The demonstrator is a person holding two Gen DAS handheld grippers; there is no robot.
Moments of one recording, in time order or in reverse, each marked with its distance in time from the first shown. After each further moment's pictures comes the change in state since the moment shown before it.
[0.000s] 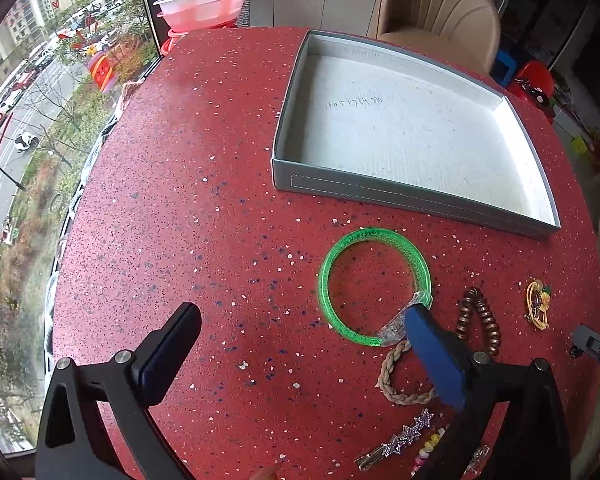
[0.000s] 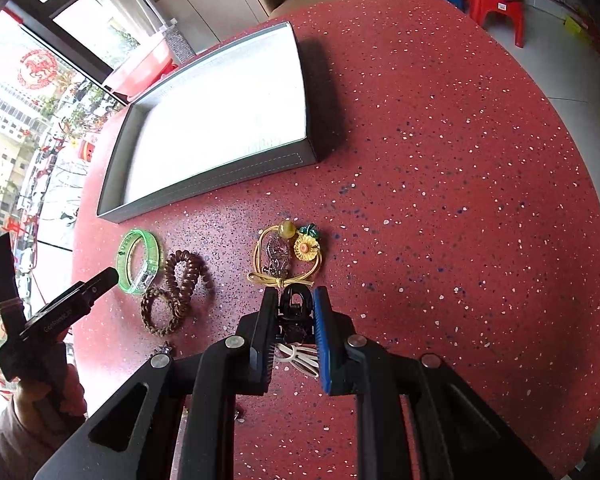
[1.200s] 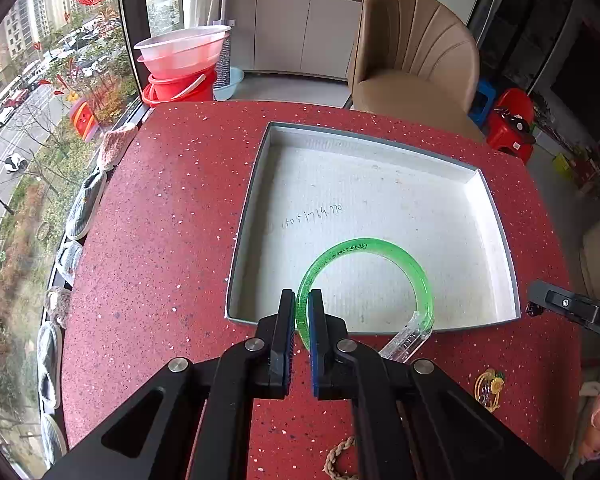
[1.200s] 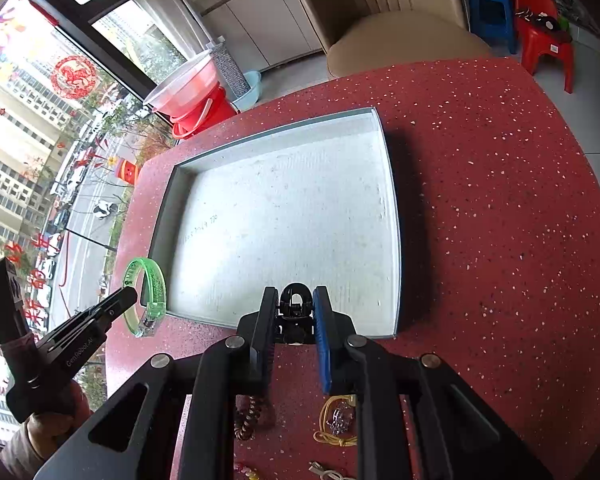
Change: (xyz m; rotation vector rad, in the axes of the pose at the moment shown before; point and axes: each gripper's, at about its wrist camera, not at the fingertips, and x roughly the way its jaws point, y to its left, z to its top) left arm -0.018 -0.013 0.080 0.014 -0.119 -0.060; right arm 0.019 0.043 0.117 -0.111 -0.074 0.133
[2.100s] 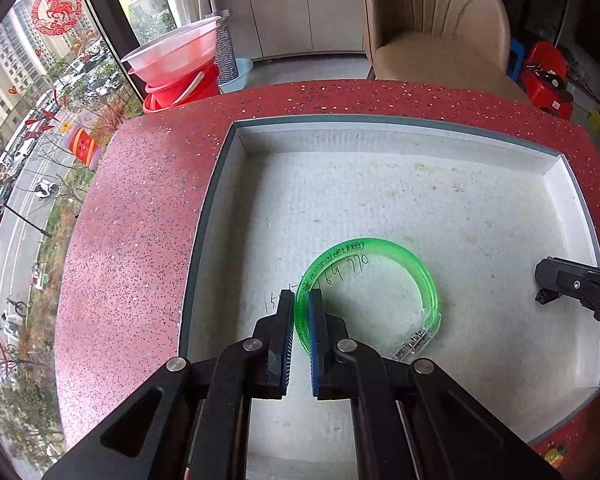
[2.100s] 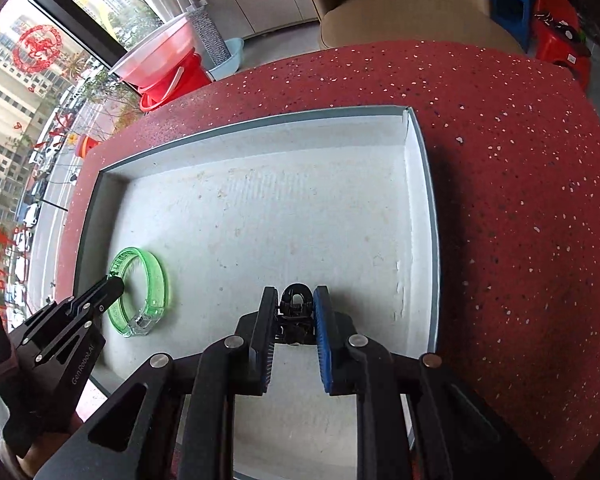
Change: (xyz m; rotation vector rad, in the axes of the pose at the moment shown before) left arm 0.095 -0.037 0.046 0.115 0.076 0.194; right arm 0.095 -0.014 0.060 -0.048 0.121 -0.090
